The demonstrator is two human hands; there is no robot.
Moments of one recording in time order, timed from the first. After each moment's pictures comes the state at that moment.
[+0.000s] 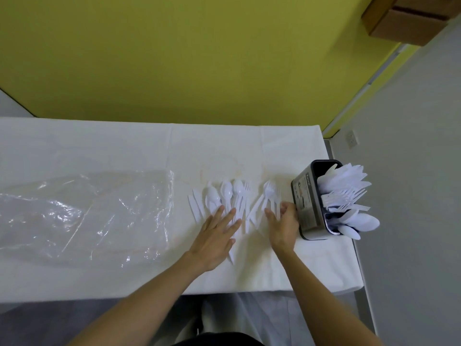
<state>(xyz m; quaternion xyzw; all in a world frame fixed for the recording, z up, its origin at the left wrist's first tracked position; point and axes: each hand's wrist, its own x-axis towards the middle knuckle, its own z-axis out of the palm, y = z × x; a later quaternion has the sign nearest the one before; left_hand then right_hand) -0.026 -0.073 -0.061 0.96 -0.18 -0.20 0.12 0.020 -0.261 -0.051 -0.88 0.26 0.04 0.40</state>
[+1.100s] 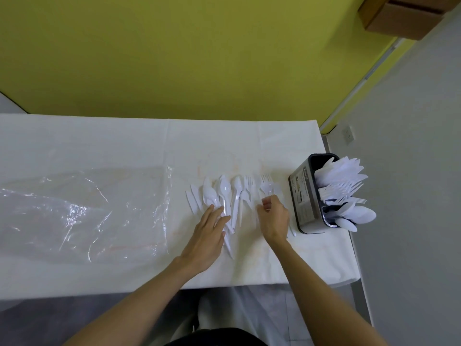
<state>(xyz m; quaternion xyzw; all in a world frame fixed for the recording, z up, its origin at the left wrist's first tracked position) -0.043 -0.067 -0.062 0.95 -0.13 -0.05 0.27 0.024 -0.250 -0.046 -0.90 0.20 0.07 0.38</state>
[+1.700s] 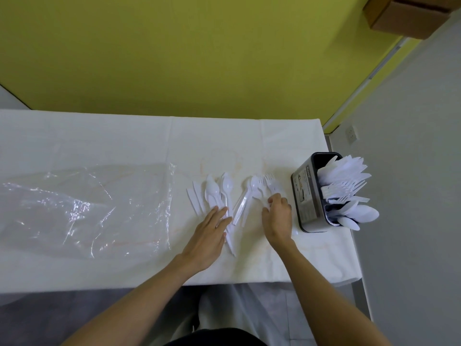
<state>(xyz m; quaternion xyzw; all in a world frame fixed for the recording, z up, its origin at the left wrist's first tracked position) -0.048 -0.063 -0.070 0.95 -0.14 -0.07 0.27 0.023 -0.253 -0.051 -0.96 0.12 0.07 0.23</state>
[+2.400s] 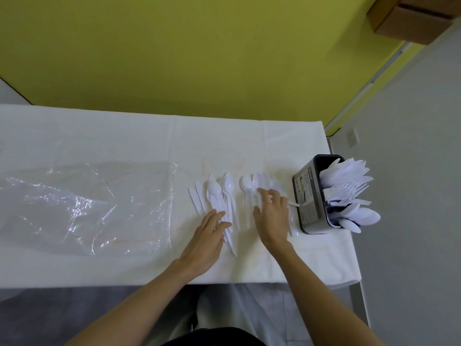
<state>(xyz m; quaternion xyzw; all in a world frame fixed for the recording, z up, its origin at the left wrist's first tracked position) -0.059 -0.061 -0.065 0.95 -0.13 -0.05 0.29 0.018 -0.239 -0.046 -0.99 0.01 0.02 0.15</state>
